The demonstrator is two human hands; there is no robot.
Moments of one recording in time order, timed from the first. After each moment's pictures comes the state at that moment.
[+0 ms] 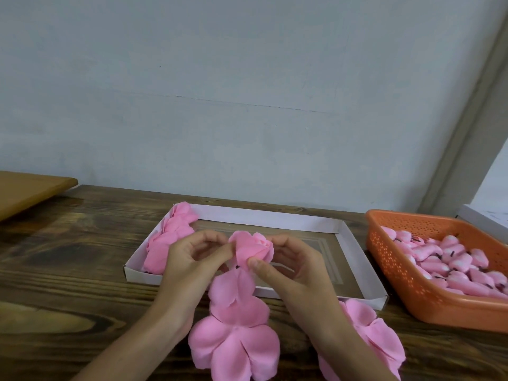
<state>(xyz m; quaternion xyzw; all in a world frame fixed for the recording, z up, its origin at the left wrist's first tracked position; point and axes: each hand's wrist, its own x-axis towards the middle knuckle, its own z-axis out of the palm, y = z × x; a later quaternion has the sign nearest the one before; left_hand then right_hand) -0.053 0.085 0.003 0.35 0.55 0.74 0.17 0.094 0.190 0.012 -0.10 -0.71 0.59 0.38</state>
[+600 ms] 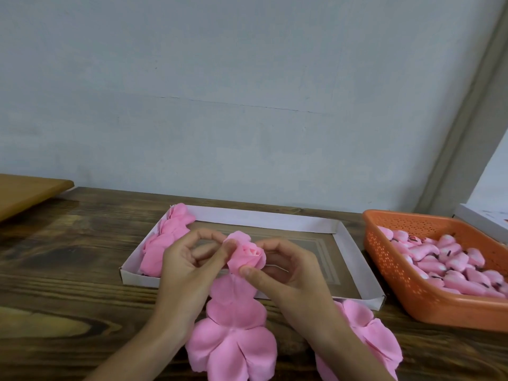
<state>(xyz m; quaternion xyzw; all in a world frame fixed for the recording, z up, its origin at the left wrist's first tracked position) -0.040 0.084 0.006 0.38 0.49 0.77 0.15 0.094 0.188 0.013 -0.09 -0.71 0.60 0.35</state>
